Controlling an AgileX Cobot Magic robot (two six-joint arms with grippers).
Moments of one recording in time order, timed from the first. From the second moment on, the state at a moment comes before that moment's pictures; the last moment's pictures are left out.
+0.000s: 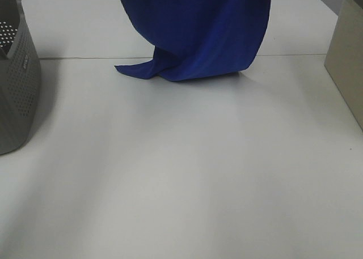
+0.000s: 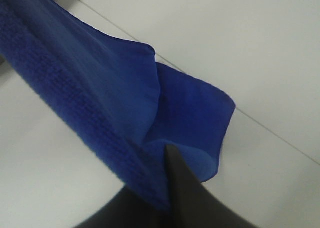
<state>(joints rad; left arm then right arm) -0.39 2.09 -2.54 0.03 1.22 0.16 0.14 1.91 -2.19 0.36 1.22 -0.54</state>
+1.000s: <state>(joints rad) -0.41 1.25 -1.31 -0.27 1.20 0.01 0.15 1.35 -1.26 0.53 1.22 -0.53</state>
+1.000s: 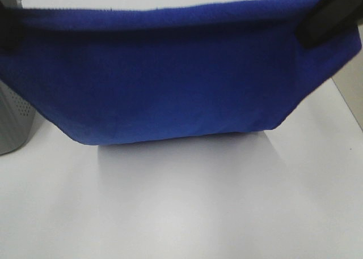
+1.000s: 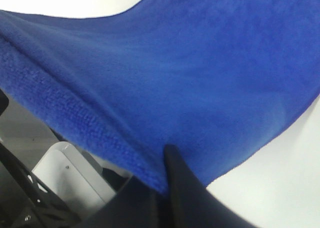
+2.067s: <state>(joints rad) -0.69 1.49 -0.84 -0.41 1.11 0.14 0.15 1.25 -0.57 0.52 1.21 -0.53</state>
